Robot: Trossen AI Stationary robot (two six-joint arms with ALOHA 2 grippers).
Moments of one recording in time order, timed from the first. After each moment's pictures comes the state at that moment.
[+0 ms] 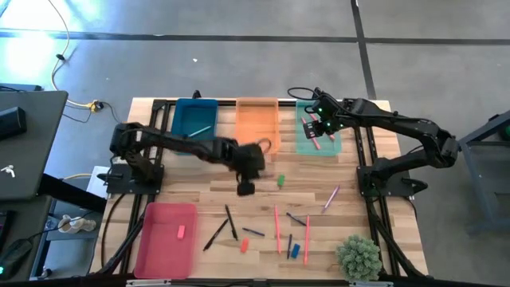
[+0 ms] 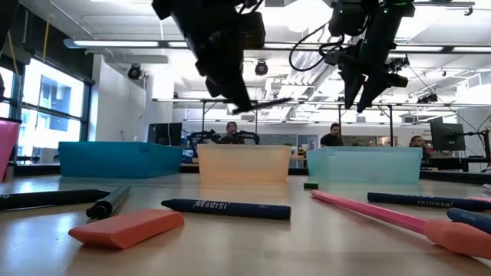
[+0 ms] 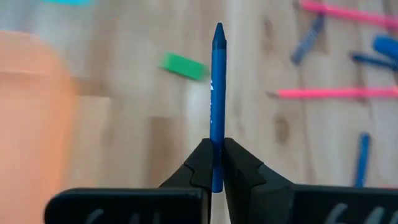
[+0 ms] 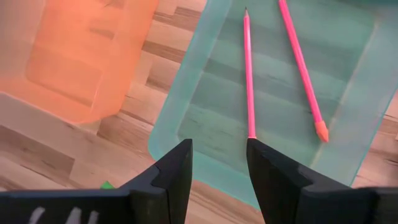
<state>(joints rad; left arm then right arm) 0.14 1.75 1.30 -0.53 0.07 -0.06 -0.51 1.27 1.07 -0.94 0.10 0.69</state>
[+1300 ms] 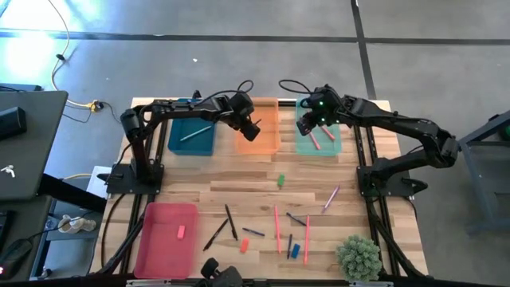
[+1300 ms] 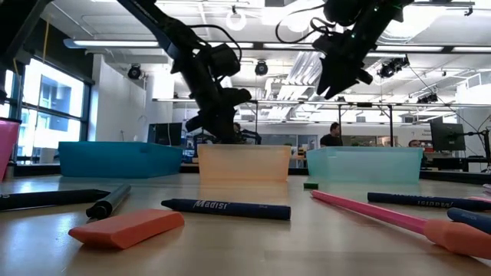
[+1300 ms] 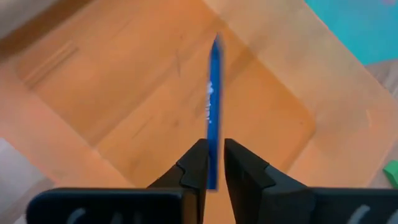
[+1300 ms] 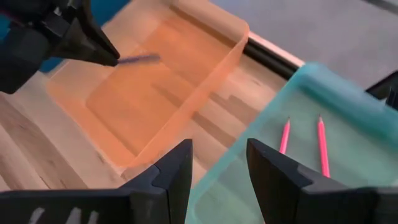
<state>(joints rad) 0.62 1.87 1.30 -0.44 0.07 -0.32 -0.52 1.27 1.07 -0.63 0.10 0.32</state>
